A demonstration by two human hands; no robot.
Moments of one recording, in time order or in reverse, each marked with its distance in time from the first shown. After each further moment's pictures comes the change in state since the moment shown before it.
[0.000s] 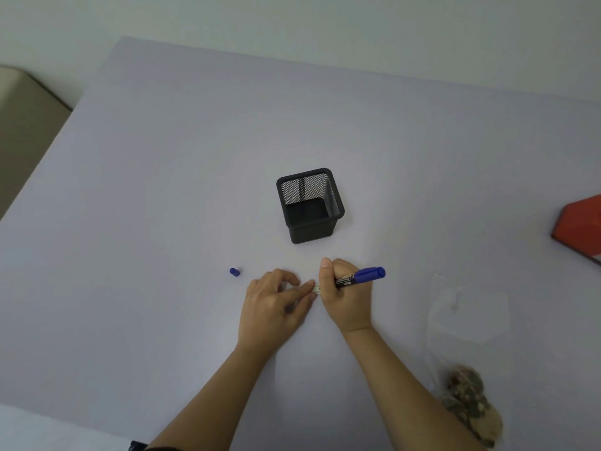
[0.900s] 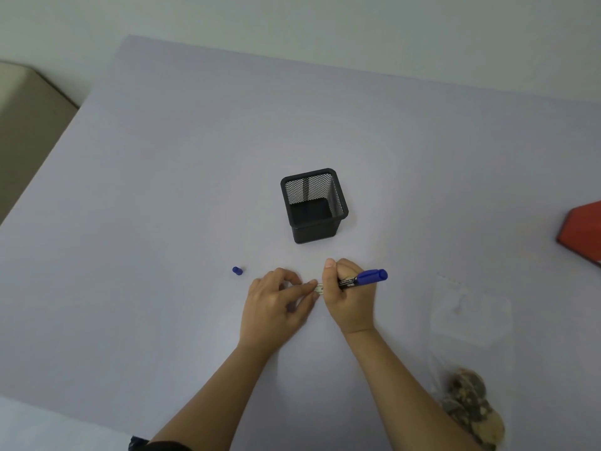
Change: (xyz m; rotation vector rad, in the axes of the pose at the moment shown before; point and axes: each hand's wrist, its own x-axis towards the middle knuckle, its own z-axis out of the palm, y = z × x) left_hand 0.001 0.000 -0.002 -0.011 -0.011 -0.030; right_hand 0.000 0.000 0.002 -0.026 0.042 -0.046
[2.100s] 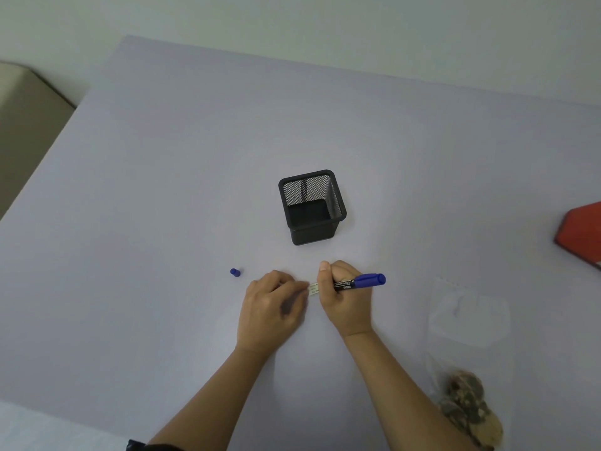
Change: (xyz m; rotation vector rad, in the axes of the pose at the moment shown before) left_hand -0.001 0.001 -0.001 -0.072 0.047 -0.051; right_hand -0.003 0.002 0.000 0.024 -0.045 0.026
